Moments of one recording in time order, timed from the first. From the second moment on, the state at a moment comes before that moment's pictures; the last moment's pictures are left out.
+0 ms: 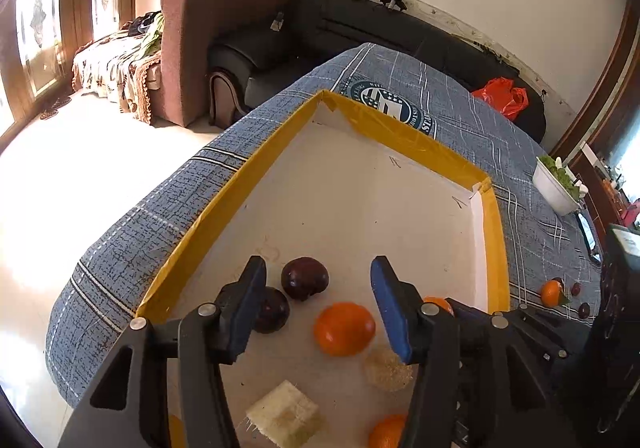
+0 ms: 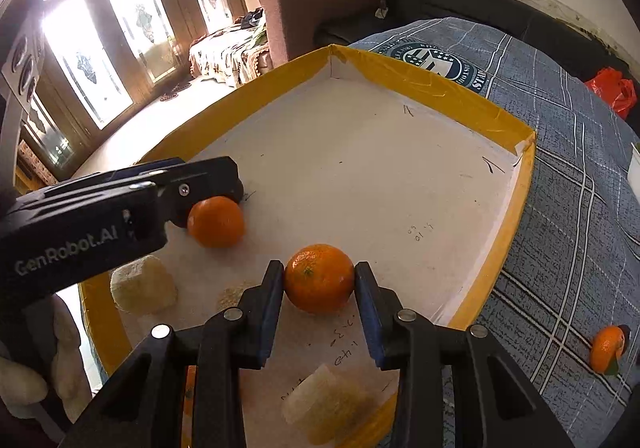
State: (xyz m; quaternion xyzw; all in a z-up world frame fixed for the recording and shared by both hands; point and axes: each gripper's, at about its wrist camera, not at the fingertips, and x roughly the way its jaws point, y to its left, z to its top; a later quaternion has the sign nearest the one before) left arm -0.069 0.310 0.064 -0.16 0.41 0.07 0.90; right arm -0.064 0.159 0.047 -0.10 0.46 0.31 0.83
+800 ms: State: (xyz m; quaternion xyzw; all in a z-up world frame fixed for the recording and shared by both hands) left arm -0.157 0.274 0.117 -0.22 0.32 0.06 0.92; right arm -0.127 0.067 0.095 -0.04 0.41 0.28 0.87
